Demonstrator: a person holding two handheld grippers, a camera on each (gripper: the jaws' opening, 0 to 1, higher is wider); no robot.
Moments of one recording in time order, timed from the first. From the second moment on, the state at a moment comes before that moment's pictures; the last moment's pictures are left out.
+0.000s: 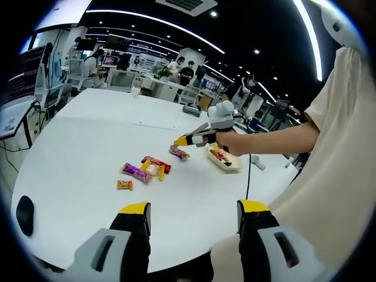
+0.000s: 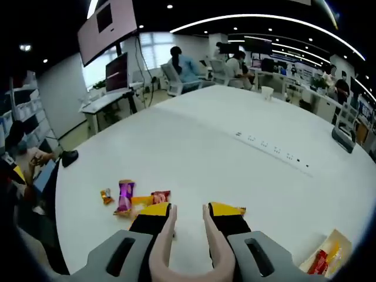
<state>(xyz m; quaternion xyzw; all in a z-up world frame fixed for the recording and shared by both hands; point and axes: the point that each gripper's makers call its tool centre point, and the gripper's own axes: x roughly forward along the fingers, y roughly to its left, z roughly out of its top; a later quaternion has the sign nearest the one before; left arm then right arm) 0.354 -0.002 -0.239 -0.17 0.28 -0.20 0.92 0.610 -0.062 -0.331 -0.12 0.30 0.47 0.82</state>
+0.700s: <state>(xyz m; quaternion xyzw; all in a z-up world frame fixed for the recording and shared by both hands) 0.340 0.034 -0.243 -0.17 0.28 -0.21 0.92 0.534 0.033 -0.348 -0.11 0.32 0.53 0.78</state>
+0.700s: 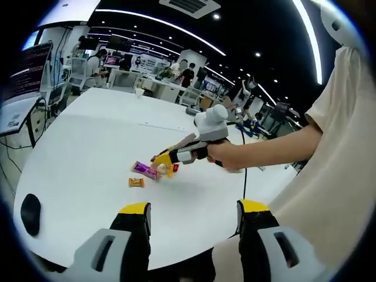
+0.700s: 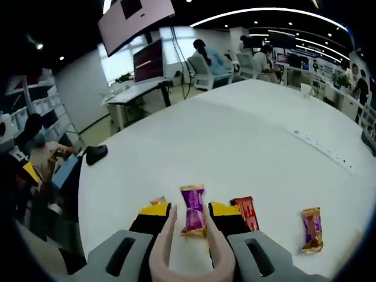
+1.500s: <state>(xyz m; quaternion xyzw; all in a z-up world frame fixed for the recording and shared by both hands) 0.334 0.070 -0.245 -0.19 0.26 -0.20 0.92 0.502 0.068 -0.374 -0.17 0.35 0.55 0.74</state>
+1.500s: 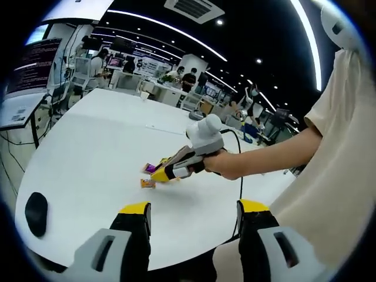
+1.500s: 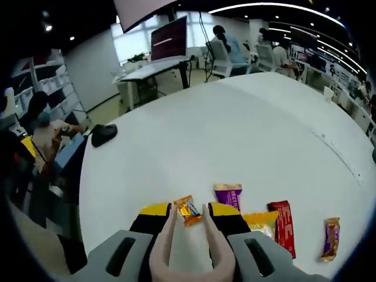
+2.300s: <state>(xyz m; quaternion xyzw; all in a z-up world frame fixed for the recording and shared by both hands) 0.337 0.089 -0.249 -0.19 0.26 -0.23 0.92 0.505 0.068 -0.383 -0.16 0.38 0.53 0.74</state>
